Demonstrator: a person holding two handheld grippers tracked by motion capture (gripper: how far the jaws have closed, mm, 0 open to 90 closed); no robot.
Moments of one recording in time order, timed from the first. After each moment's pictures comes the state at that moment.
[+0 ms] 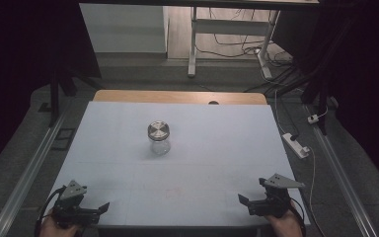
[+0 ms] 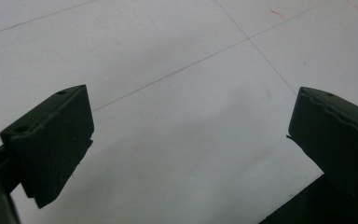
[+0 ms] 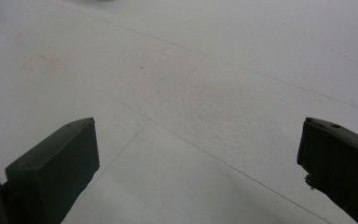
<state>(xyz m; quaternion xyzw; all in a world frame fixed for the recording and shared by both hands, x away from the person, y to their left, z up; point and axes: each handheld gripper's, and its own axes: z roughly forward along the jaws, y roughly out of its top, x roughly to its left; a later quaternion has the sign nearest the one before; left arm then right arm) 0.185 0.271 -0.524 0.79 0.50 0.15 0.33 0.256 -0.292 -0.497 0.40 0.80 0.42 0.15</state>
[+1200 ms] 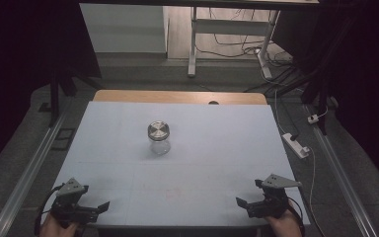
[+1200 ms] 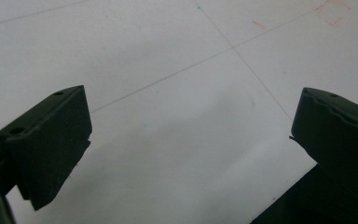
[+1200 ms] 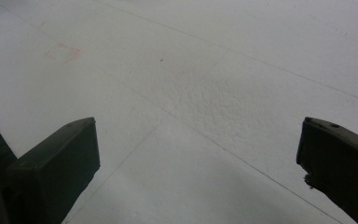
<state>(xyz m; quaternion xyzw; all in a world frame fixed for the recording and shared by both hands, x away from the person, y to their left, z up) 0.191 0.276 -0.523 0.78 0.49 0.11 0.36 0.257 -0.288 -0.498 0.38 0.82 0.42 0.13</state>
